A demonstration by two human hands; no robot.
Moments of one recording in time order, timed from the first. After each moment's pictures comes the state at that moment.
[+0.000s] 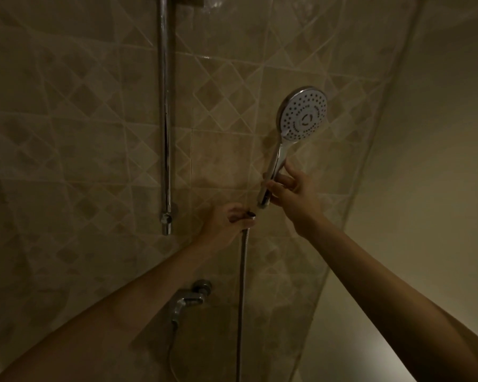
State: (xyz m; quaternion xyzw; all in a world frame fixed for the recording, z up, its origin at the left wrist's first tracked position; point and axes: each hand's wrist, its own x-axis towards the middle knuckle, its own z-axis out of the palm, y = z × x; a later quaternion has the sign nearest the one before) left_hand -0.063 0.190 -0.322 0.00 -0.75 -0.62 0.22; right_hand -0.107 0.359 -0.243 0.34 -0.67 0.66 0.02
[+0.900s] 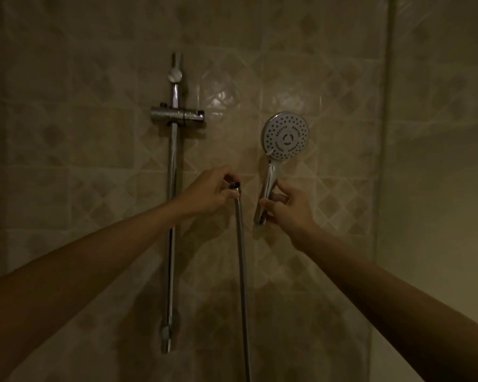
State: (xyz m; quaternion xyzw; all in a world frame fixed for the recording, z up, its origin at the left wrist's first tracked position) left_hand -0.069 0.128 -0.040 -0.13 -0.88 -0.21 0.40; right_hand -0.156 0.314 -0.086 0.38 -0.61 0.69 0.07
